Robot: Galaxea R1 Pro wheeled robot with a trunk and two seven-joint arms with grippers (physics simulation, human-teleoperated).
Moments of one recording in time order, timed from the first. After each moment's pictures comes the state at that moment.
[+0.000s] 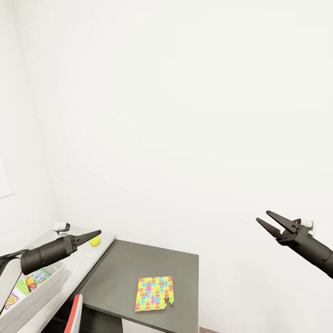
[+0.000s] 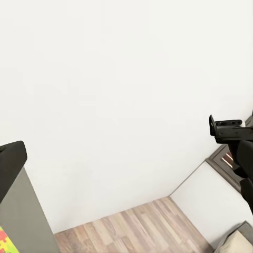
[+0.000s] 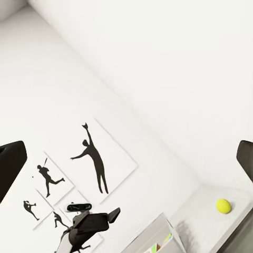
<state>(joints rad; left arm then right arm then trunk) -0.28 0.36 0.22 -1.48 0.69 0.92 -0.99 -0.21 -0.36 -0.42 -1.55 -1.17 0.97 0.76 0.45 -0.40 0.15</state>
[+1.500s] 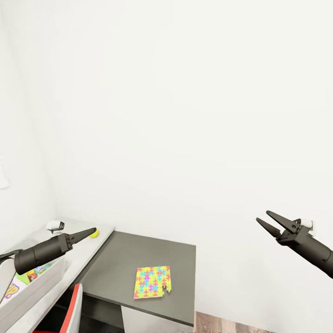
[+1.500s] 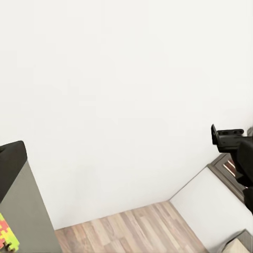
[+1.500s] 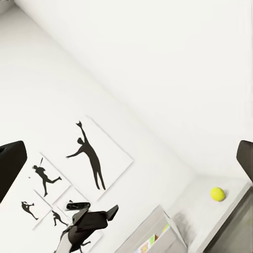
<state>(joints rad) -0.28 0.36 0.27 -1.48 0.69 0.92 -0.99 -0.21 -0.36 -0.42 -1.55 -1.18 0.97 0.76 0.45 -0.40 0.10</state>
